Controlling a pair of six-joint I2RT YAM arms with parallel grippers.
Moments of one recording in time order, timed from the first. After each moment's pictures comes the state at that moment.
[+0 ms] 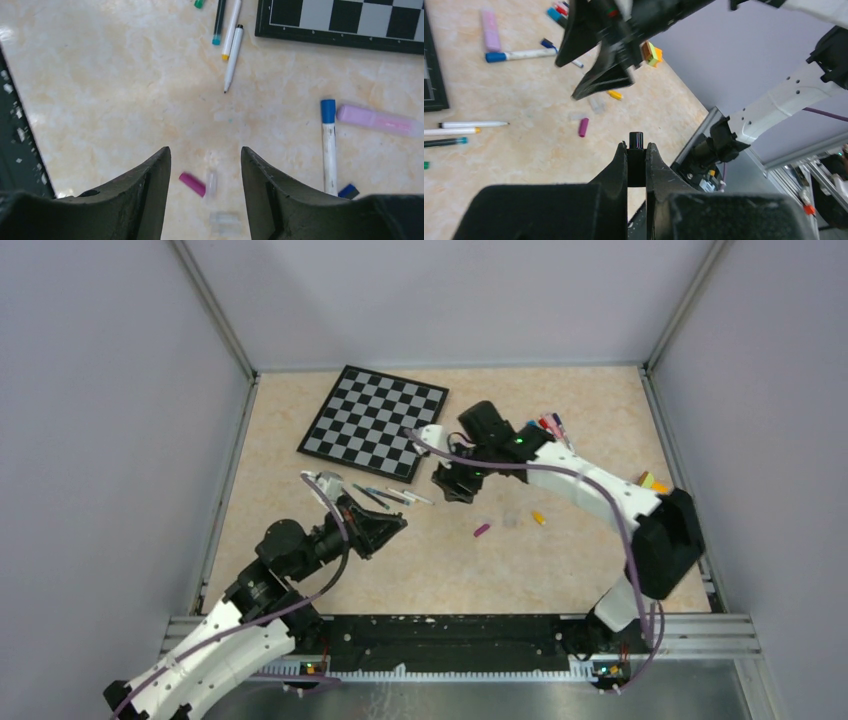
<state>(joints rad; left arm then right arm) -0.76 0.37 0.49 -0.11 0.15 -0.61 0.77 1.71 1.44 -0.67 -0.30 -0.48</state>
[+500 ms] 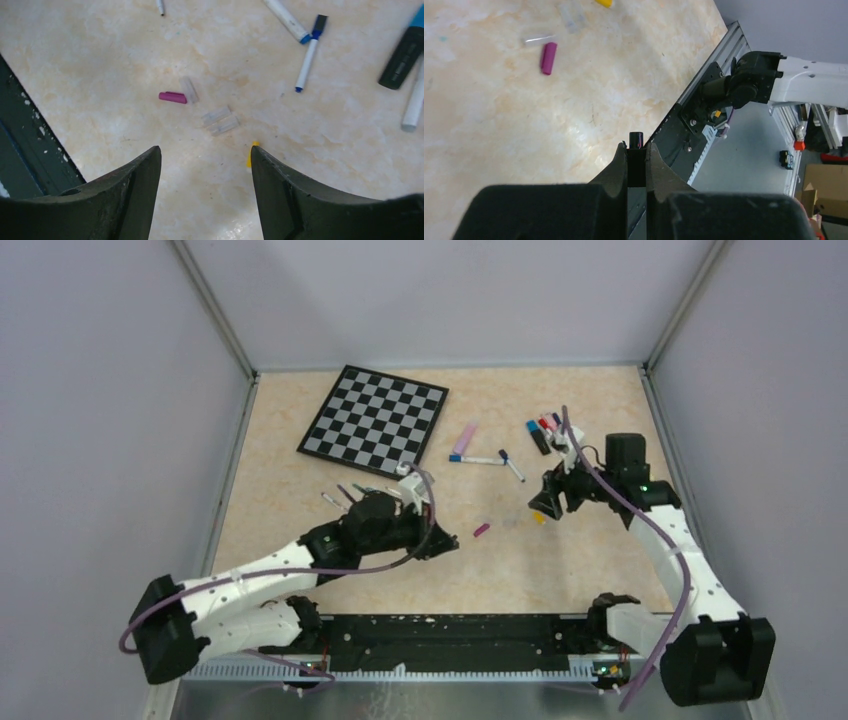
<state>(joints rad) -0.91 0.94 0.57 0.00 0.24 -0.68 0.13 1.07 0.85 -0.62 -0.69 -0.42</state>
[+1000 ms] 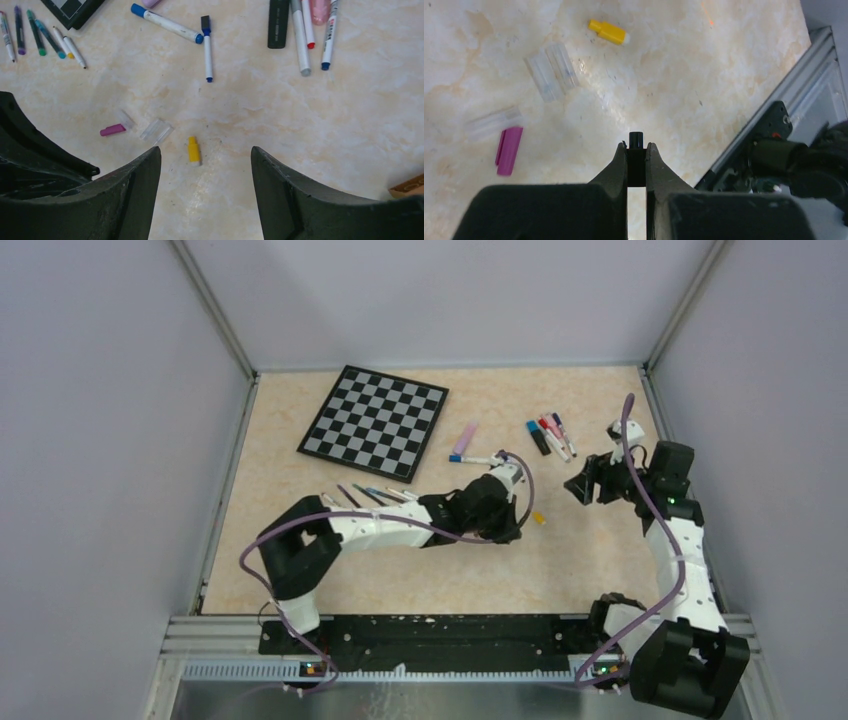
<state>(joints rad) -1.09 1.72 1.11 -0.01 0.05 -0.67 -0.23 0.97 0.73 -0.43 -0.72 -0.24</state>
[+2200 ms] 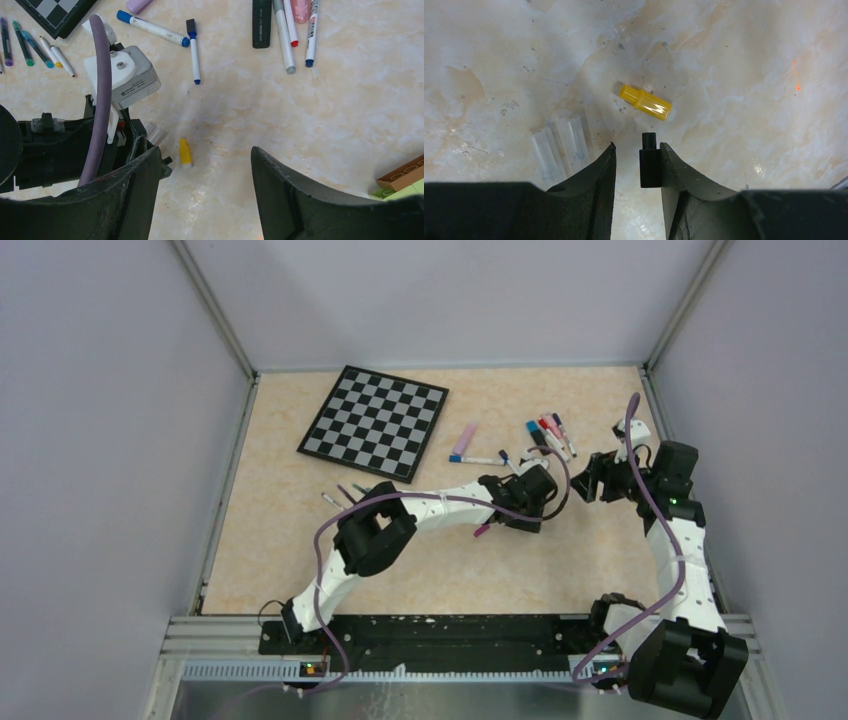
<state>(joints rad) -1.10 2.25 1.75 -0.41 -0.10 -0.73 -0.27 0.98 0.73 -0.41 -0.68 -0.21</state>
